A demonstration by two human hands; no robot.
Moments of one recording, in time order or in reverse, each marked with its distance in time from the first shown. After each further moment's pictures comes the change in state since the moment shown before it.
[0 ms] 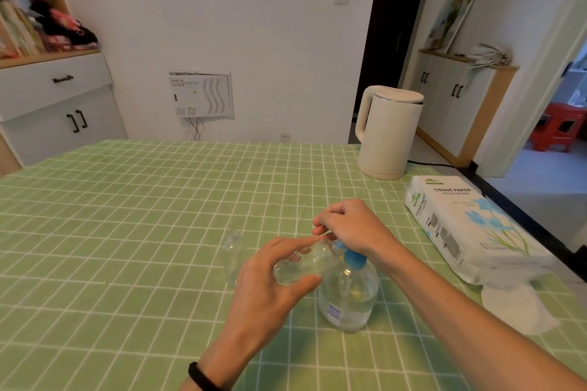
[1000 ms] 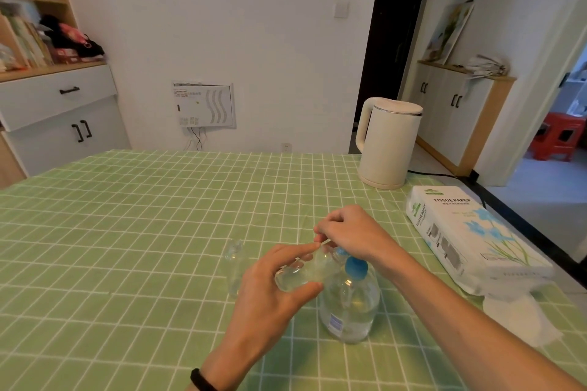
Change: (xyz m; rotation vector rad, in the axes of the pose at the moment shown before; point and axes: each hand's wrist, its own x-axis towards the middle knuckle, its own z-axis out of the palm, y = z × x) left_hand 0.004 0.001 -0.002 -0.021 0.004 -0.022; right_hand -0.001 -0.008 -0.004 -0.081 -0.013 -0.015
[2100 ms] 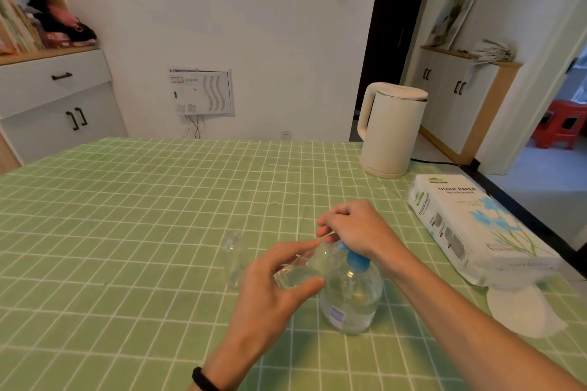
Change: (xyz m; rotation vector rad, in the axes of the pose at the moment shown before) left_hand -0.002 -0.014 0.008 -0.082 -0.009 -0.039; right_hand 0.005 0.011 0.007 0.105 0.054 0.048
